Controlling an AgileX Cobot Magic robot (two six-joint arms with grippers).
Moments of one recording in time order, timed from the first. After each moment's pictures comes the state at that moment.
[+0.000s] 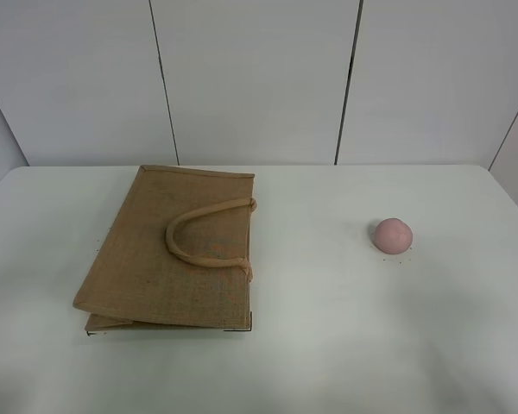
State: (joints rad) left arm -0.06 0.34 -0.69 -0.01 1.01 0.02; right arm -0.01 0.00 -0.50 -0.02 1.03 -0.03
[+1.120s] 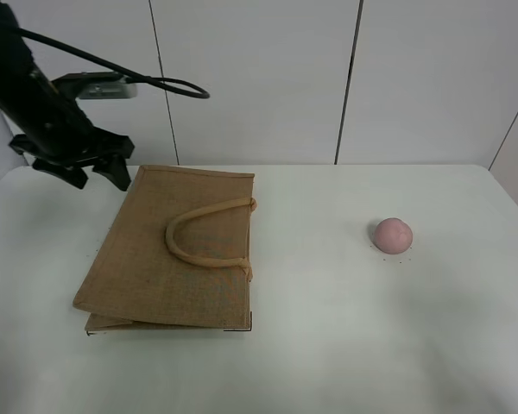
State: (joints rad) left arm -0.21 1.74 -1.43 -0.05 0.91 0.03; right arm -0.01 0.00 -0.50 -0.02 1.03 -0.03
